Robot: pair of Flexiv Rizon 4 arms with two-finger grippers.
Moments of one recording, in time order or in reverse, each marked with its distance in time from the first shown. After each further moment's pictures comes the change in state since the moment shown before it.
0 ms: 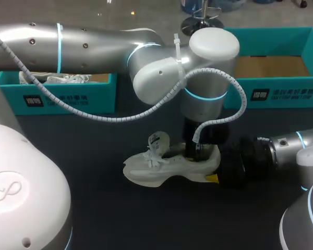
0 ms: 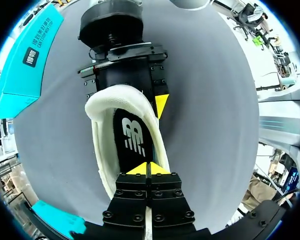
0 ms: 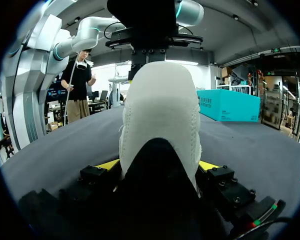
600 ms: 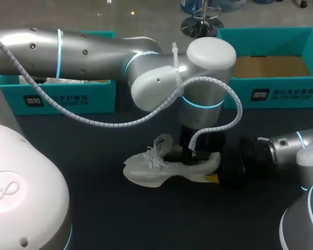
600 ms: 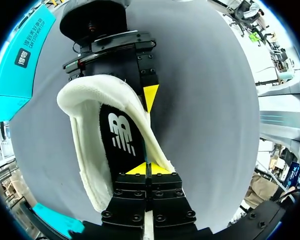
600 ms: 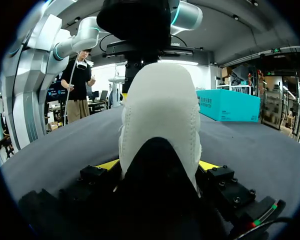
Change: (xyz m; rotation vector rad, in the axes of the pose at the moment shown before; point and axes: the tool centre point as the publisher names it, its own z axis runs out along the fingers) left arm 0.011 0.006 0.015 -0.005 0.010 0.035; right arm 0.000 0.000 0.000 0.000 0.000 0.000
